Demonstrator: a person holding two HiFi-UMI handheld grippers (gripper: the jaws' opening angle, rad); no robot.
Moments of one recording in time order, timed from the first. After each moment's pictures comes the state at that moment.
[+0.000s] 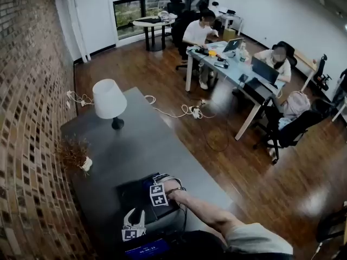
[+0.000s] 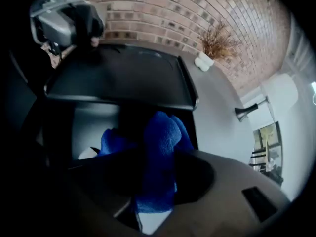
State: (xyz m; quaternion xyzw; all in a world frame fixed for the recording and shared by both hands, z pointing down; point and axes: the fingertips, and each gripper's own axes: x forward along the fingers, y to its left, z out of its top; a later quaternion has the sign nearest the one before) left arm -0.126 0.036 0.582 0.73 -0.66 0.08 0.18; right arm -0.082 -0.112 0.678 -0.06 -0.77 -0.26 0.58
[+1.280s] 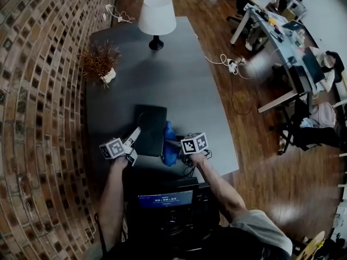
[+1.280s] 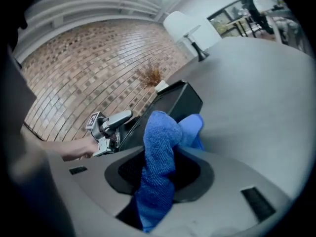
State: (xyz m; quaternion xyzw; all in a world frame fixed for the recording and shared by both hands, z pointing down) left arm -0.209 -0.008 0.613 0.66 -0.58 -0.19 0.43; right arm -0.060 -0.026 0.659 0.01 -0.87 0.40 0.28
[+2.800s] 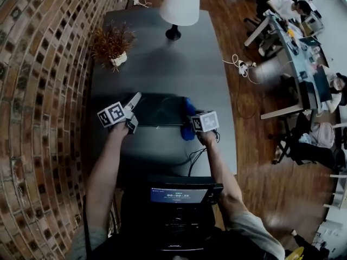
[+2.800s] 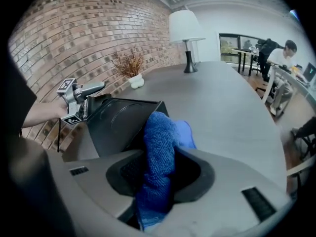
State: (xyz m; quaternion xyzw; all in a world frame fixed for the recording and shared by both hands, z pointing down) left arm -0.305 -0.072 0.594 0.59 -0.65 -0.23 0.41; right arm -0.062 -0.154 0.631 0.12 -0.88 0.19 0.43
